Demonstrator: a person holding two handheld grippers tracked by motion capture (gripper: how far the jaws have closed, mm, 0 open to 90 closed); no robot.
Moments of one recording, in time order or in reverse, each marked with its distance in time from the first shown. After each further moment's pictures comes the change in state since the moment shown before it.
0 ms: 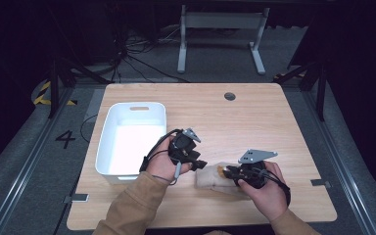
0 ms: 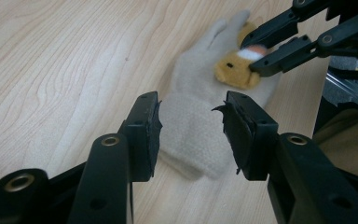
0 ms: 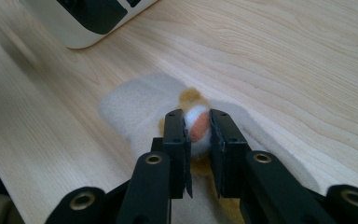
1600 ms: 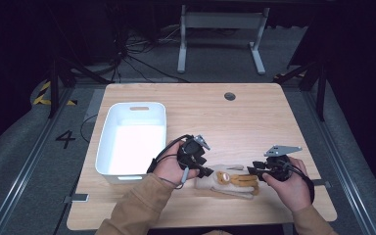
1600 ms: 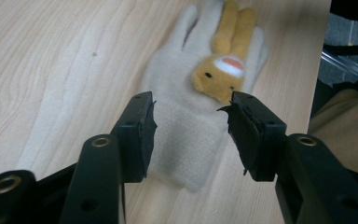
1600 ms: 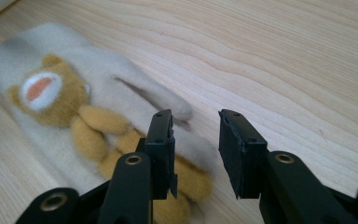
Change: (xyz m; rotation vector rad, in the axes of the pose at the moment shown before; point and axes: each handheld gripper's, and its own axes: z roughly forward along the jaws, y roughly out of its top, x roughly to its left) left arm -0.011 0.004 0.025 0.070 -0.046 0.068; right arm -0.072 -0.038 -0.017 0.062 -0.079 0.106
